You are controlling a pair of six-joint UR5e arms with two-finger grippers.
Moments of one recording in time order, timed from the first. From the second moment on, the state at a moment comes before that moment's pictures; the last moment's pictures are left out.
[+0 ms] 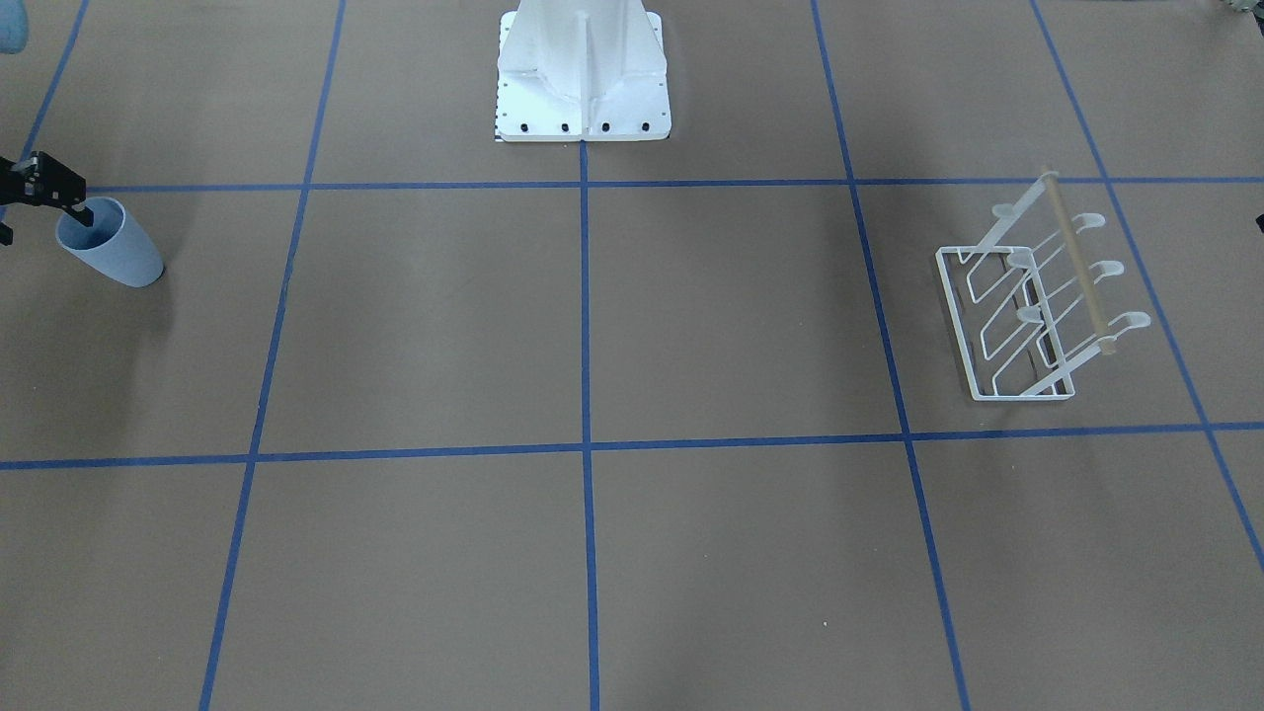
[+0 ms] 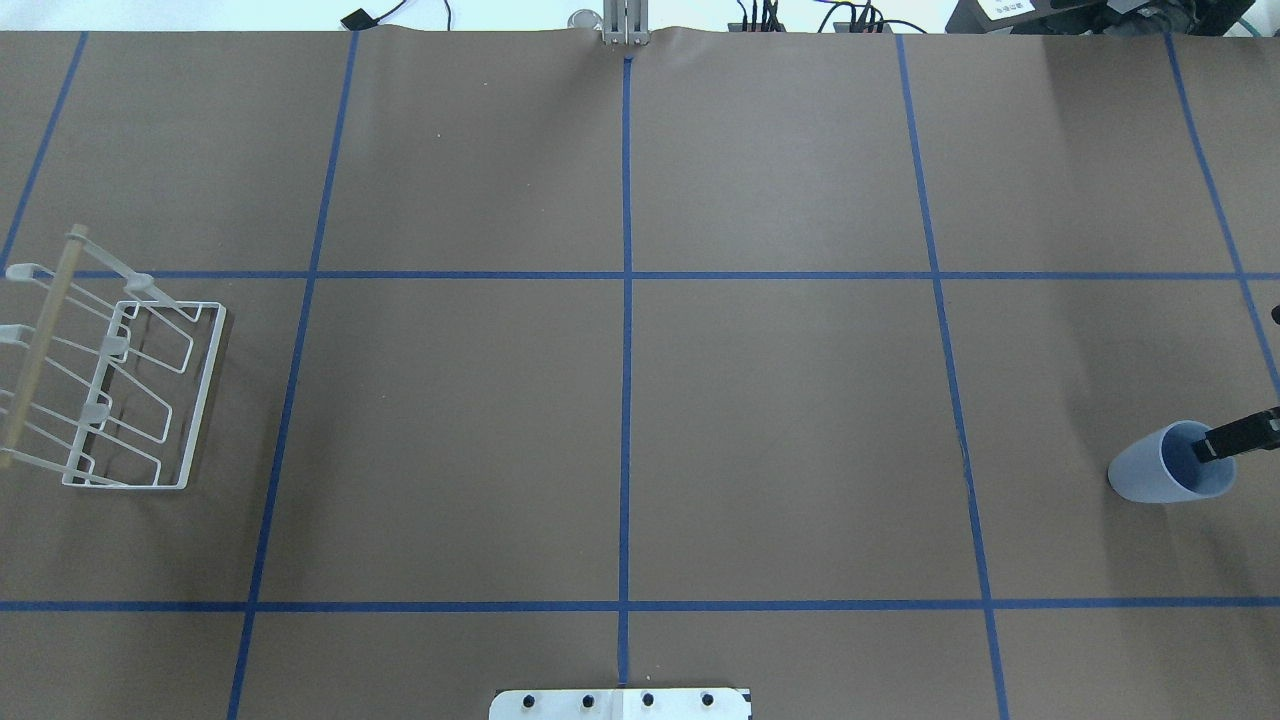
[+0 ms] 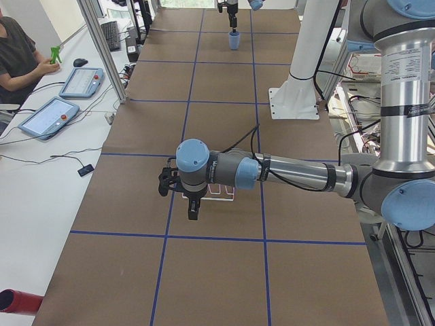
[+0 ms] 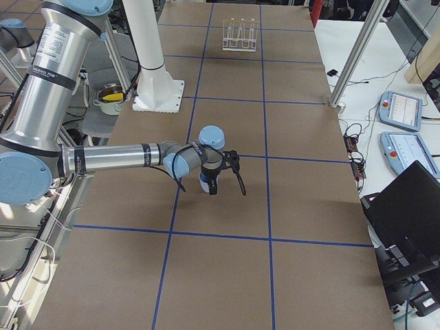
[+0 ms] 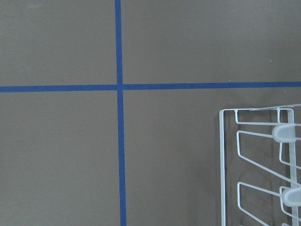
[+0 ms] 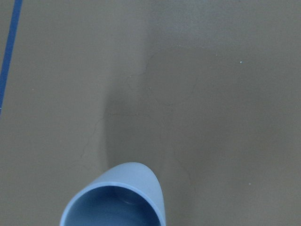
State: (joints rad) left arm -1.53 -1.47 -1.79 -1.61 -2.44 -0.12; right arm 1.02 -1.91 1.92 -1.12 2.28 0.49
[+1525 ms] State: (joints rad) left arm -1.53 -1.47 -1.79 -1.62 -2.44 -0.12; right arm 1.05 -1.88 1.93 -1.10 2.35 0.48
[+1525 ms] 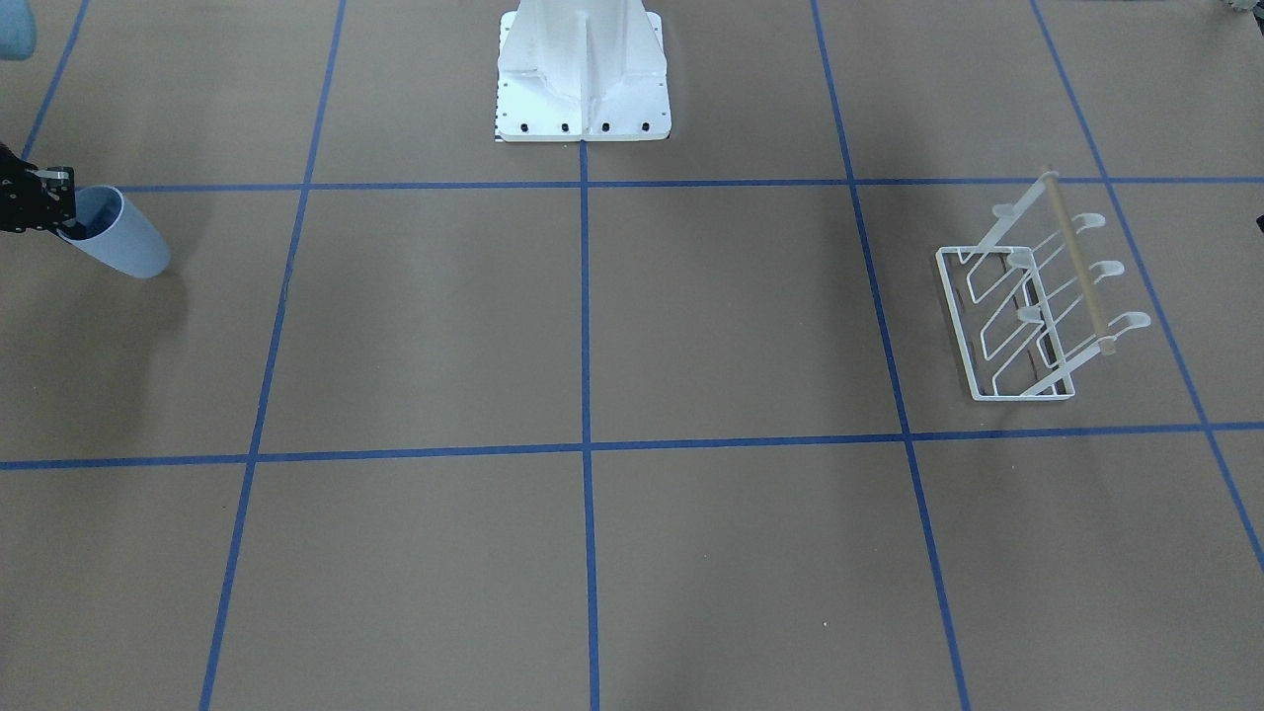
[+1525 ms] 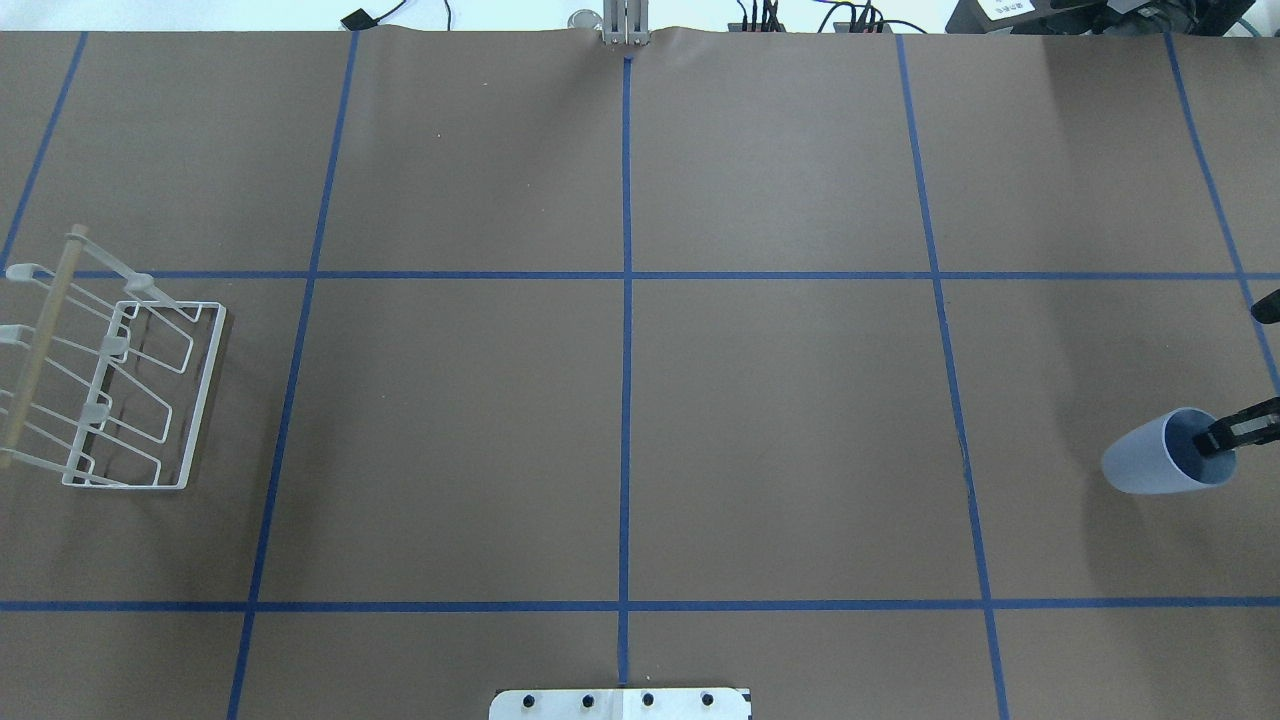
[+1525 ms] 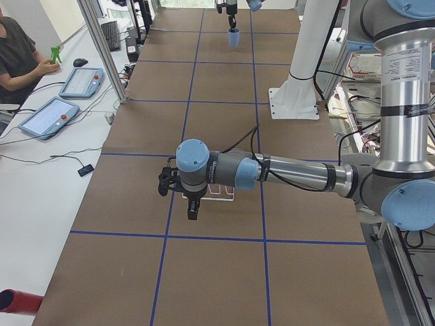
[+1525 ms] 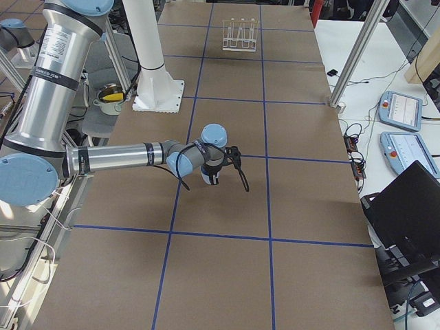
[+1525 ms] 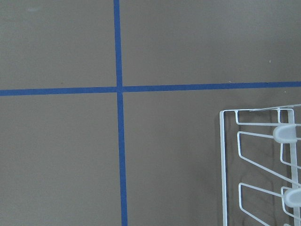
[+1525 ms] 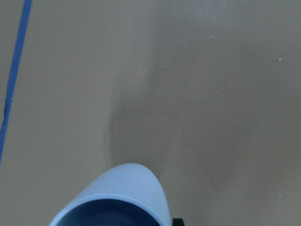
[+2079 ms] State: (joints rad) left arm -1.51 -1.51 -1.80 -1.69 -2.53 -0.17; right arm 1.14 -1.79 1.94 -1.09 2.48 0.58
